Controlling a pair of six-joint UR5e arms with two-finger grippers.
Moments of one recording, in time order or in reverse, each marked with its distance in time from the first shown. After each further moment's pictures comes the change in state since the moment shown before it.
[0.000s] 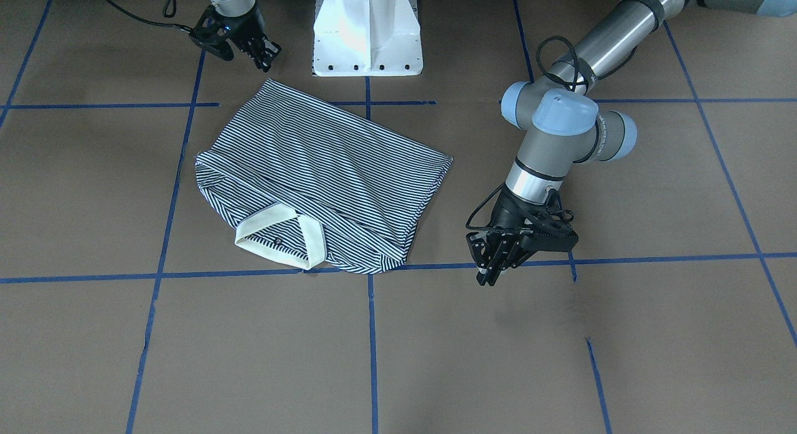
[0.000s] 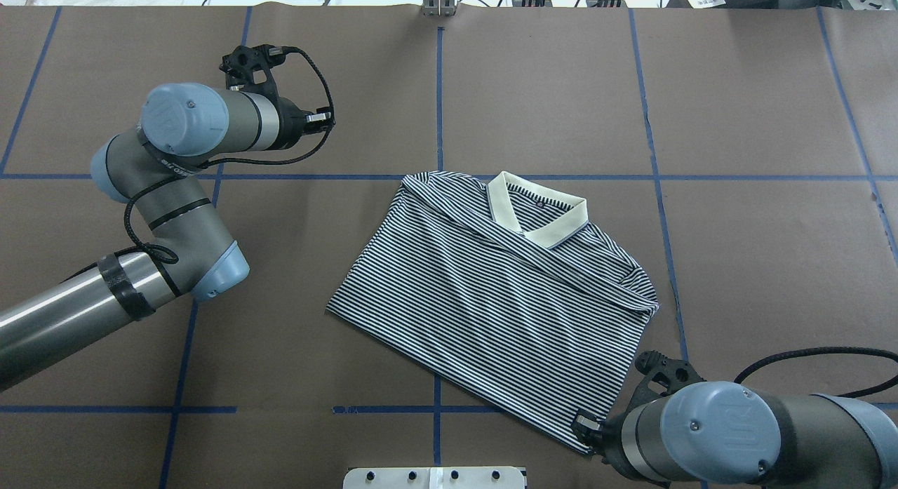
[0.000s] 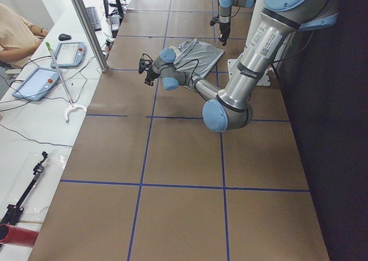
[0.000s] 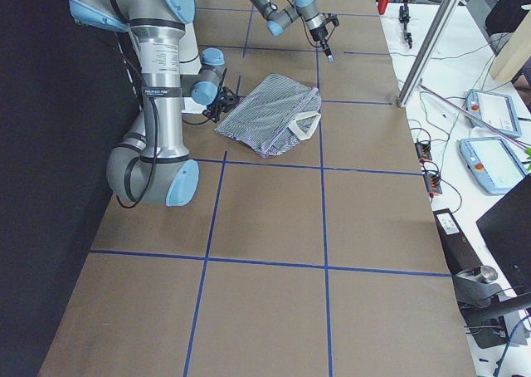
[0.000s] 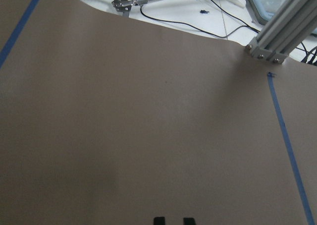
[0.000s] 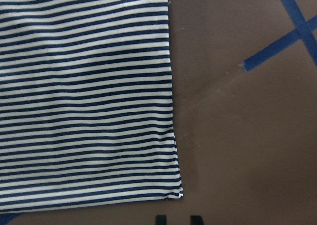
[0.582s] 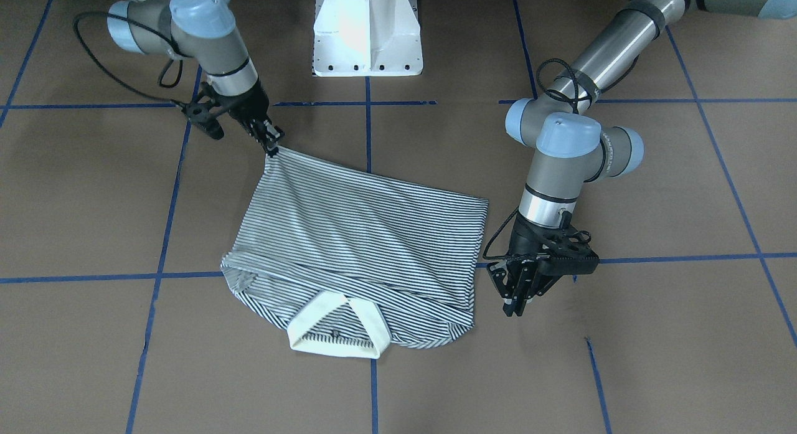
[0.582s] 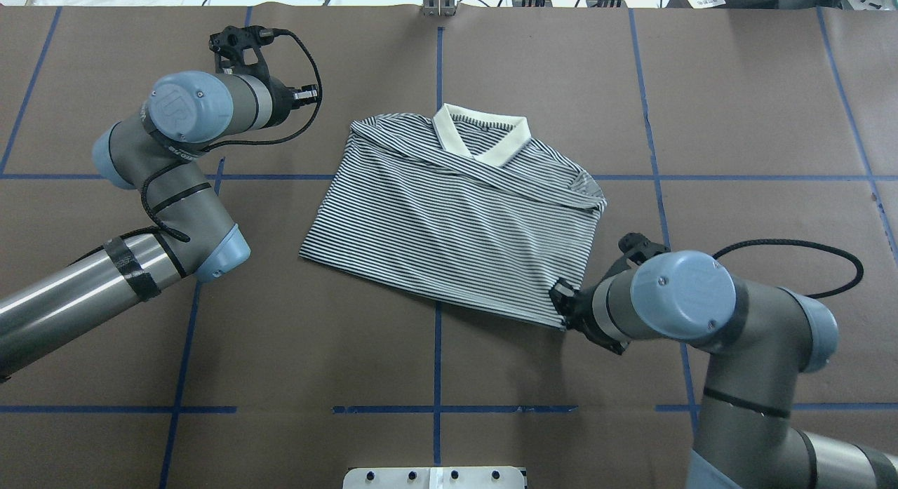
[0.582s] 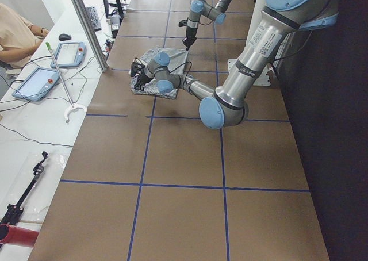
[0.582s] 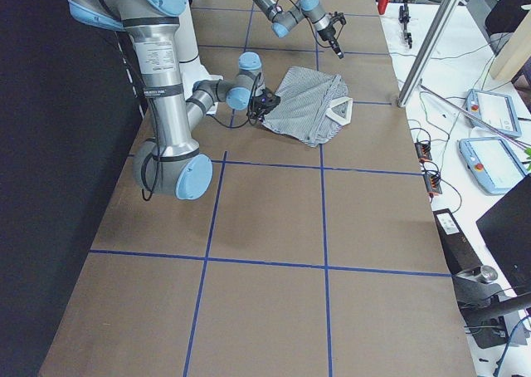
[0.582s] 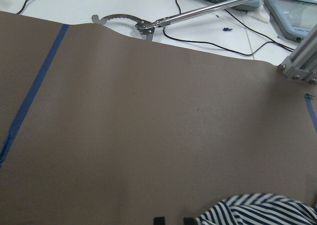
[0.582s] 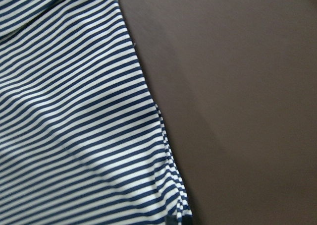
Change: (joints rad) left arm -0.032 -0.045 0.105 -0.002 0.140 0.067; right arm 0.226 0.127 -0.162 0.075 0.002 -0.033
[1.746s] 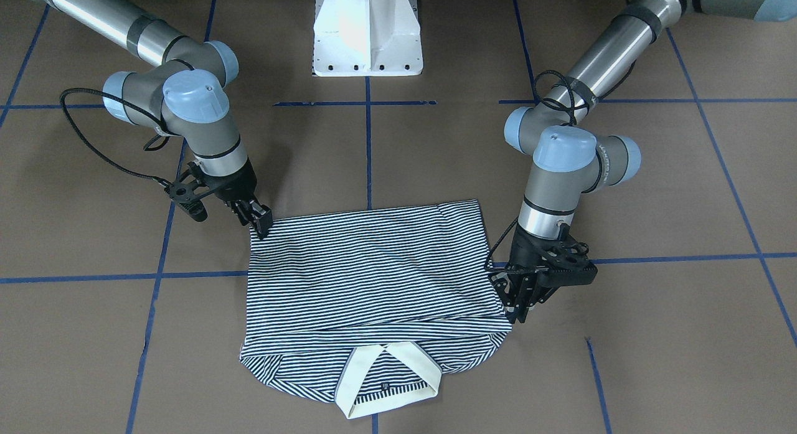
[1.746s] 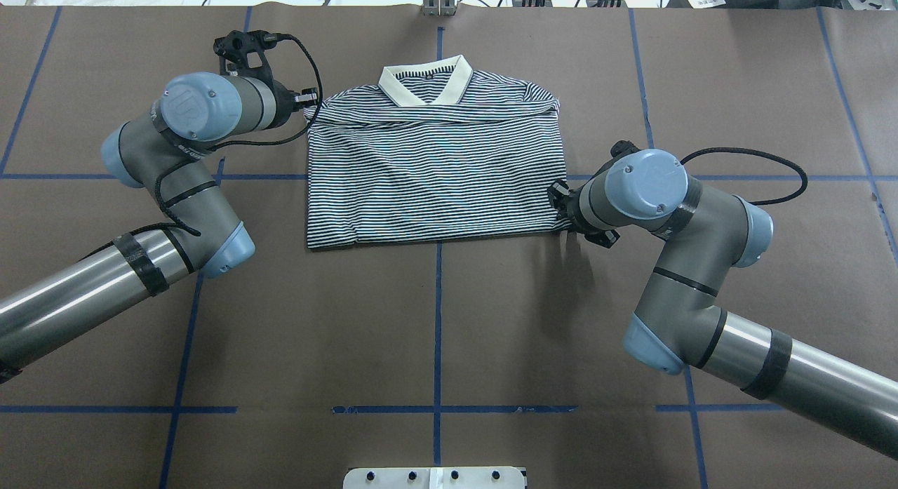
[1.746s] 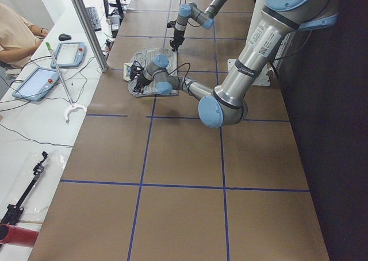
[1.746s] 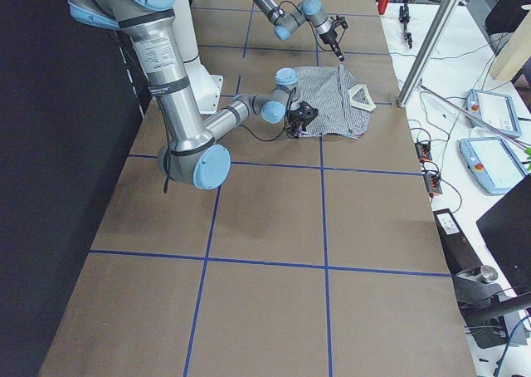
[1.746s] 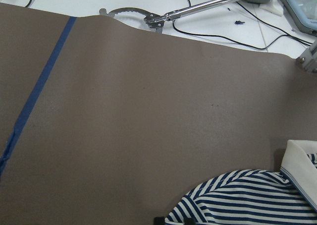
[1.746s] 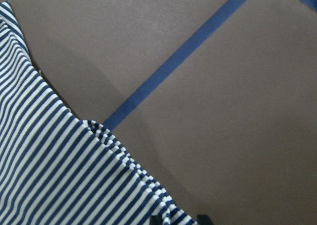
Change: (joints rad) left arm -0.002 -0.027 0.080 -0.002 0.002 0.005; right arm 0.259 0.227 -0.459 0.224 -0.005 -0.102
